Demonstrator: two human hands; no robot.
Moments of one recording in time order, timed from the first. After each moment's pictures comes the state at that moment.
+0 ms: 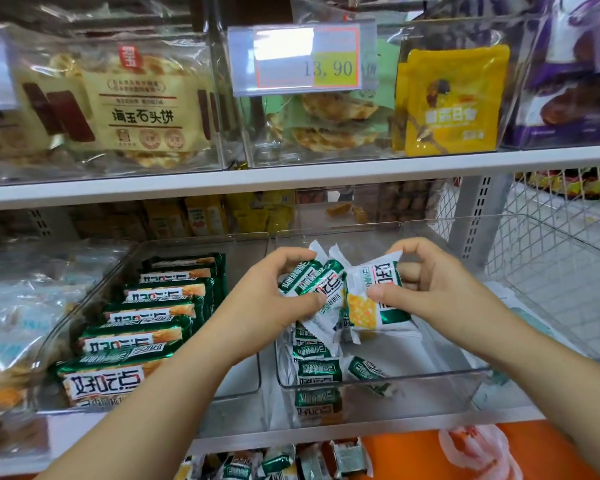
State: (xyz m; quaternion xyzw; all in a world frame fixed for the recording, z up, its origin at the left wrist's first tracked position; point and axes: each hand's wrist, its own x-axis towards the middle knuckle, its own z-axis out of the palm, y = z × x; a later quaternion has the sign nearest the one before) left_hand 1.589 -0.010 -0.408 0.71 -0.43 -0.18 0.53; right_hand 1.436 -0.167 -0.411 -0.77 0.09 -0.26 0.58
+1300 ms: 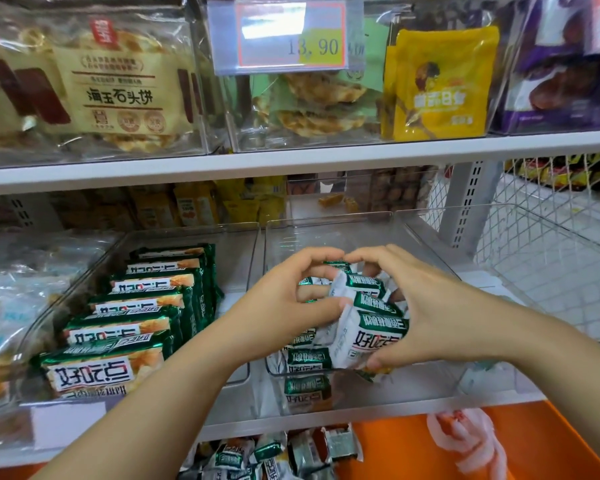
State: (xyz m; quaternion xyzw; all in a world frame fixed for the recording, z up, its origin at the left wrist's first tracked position) left_hand 1.561 -0.018 -0.407 0.64 -0.49 -0.29 0.52; right_hand 1.418 -0.159 -0.397 -0.97 0.05 -0.10 0.20
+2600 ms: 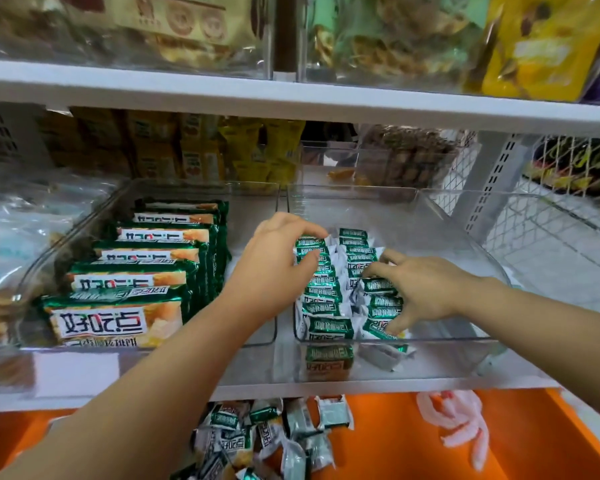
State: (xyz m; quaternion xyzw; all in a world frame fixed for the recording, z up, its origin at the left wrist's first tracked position) left_hand 1.612 -0.011 -0.446 0.79 -0.48 0.01 0.38; right_hand 1.485 -0.209 -0.460 -0.98 0.13 0.09 -0.12
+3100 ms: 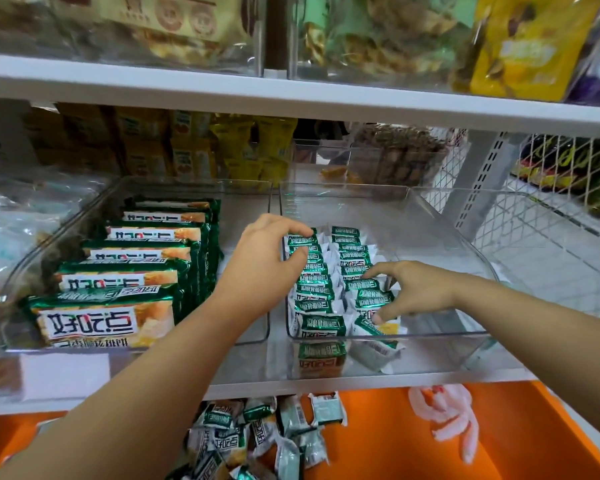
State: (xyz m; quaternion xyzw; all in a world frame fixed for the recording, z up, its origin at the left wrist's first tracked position) left_hand 1.614 -0.013 -0.451 0.78 -0.46 0.00 0.43; right_hand 1.481 -0.222 -0.468 -0.95 0.23 0.12 0.20
